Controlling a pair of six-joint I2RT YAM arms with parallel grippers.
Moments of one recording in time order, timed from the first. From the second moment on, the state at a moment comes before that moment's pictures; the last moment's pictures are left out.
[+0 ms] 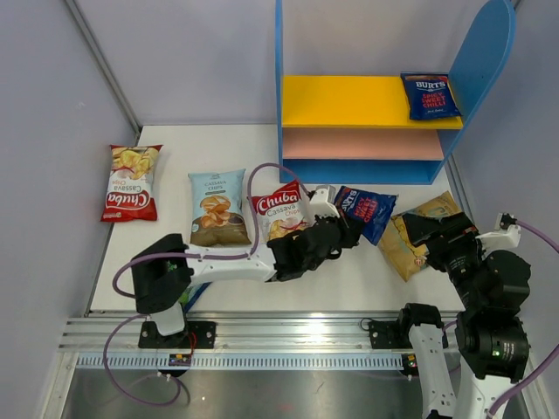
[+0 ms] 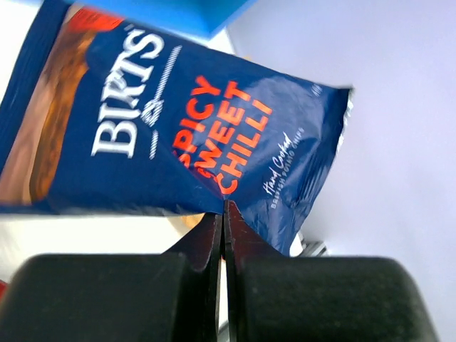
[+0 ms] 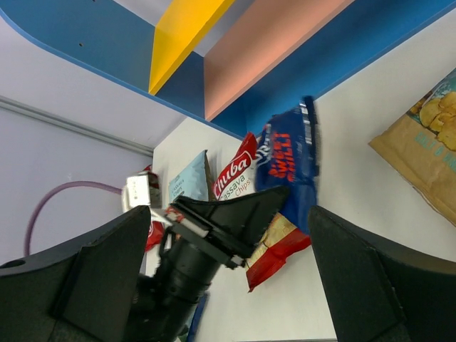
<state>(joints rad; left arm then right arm) -1.24 1.75 1.16 0.33 -0.51 -0.96 -0.12 0.37 1.12 -0.93 -0.23 0.82</state>
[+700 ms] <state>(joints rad) -1.25 1.40 0.94 0.44 -0.53 -0.64 -0.11 0.60 0.78 -0.44 -0.74 0.97</state>
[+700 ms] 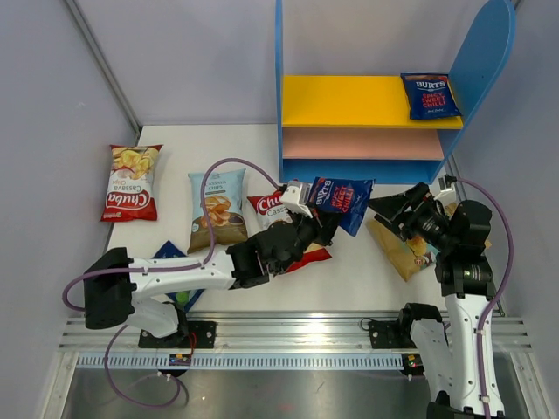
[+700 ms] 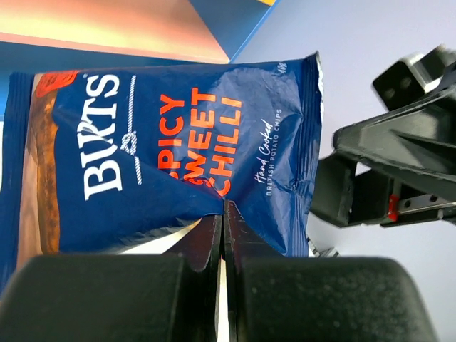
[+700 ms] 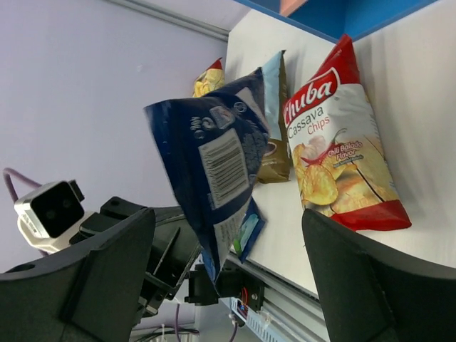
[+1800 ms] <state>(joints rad) -1.30 1.30 1.00 0.07 -0.49 -0.62 0.08 0.67 0.73 -0.22 -0.58 0.90</state>
